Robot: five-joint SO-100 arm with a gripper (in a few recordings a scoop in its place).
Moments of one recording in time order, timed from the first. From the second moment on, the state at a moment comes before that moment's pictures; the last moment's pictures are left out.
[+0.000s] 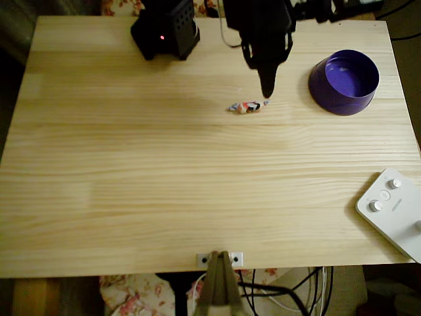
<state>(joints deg) -49.3 120.8 123.0 66.6 -38.1</state>
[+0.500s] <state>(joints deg) -50.9 121.1 132.6 61.4 -32.6</state>
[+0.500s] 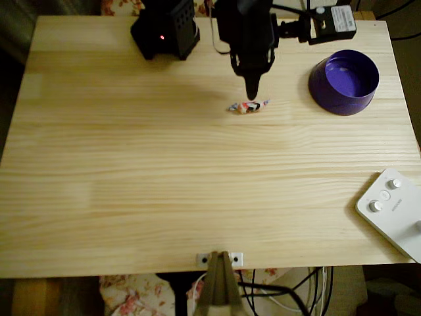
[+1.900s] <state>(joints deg) -46.1 108.2 135.7 47.0 -35.2</state>
